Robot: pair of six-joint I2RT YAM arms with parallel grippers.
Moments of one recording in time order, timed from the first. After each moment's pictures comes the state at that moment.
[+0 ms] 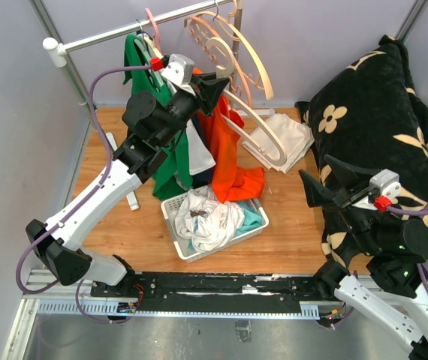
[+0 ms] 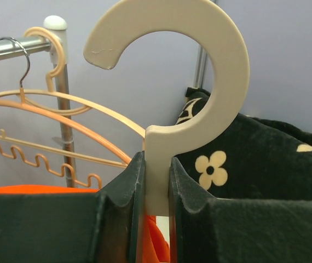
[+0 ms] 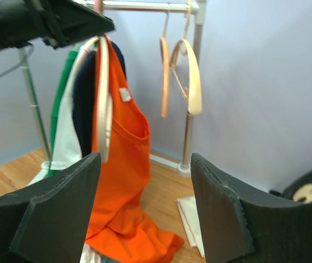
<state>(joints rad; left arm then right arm) -0.68 1.39 1.52 0.25 0.03 -0.07 0.73 0.35 0.81 -0.06 0.17 -0.12</state>
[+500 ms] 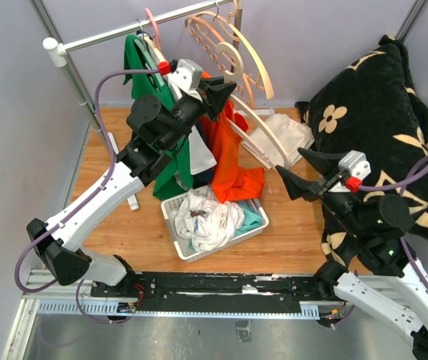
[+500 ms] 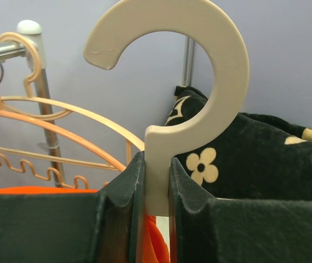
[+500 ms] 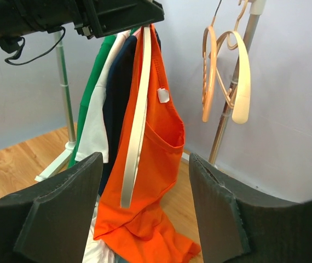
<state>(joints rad) -0.72 1.38 1.51 0.26 0.04 -0.04 0.73 0.52 0.89 -0.04 -0.01 -0.12</state>
